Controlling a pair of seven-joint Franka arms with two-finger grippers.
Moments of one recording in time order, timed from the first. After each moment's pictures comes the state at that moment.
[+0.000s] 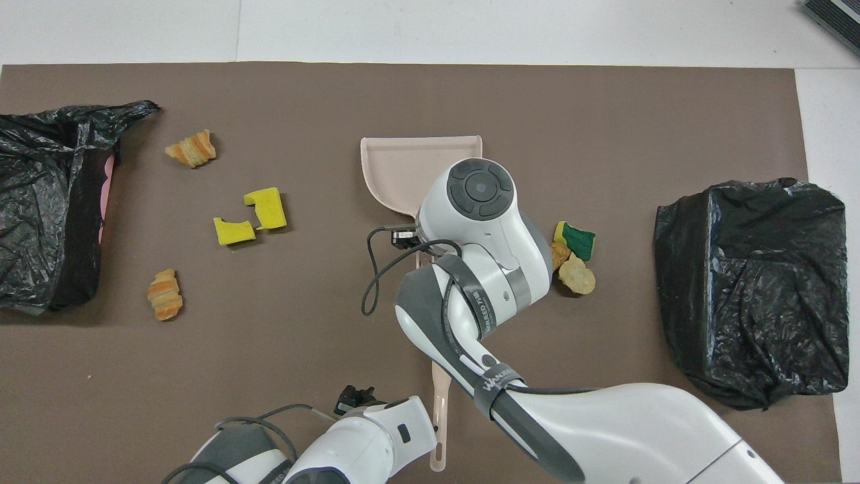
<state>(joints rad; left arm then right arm) -0.84 -0.22 -0.10 -2.58 -0.13 2.55 -0.38 0.48 0.49 0.09 -1.61 0.10 2.16 0.50</state>
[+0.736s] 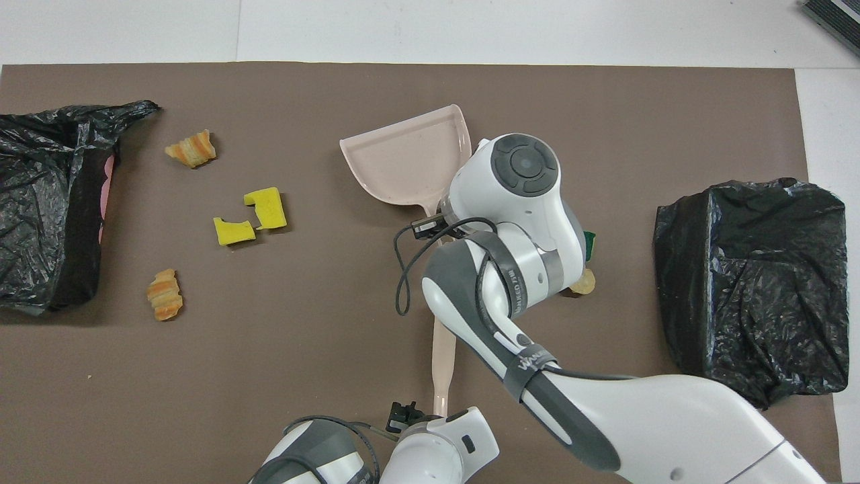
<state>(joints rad) -0.90 -0.06 -0.16 -2.43 -0.01 2.52 -0.68 0.40 0.45 0.09 -1.60 0.16 2.14 0.07</state>
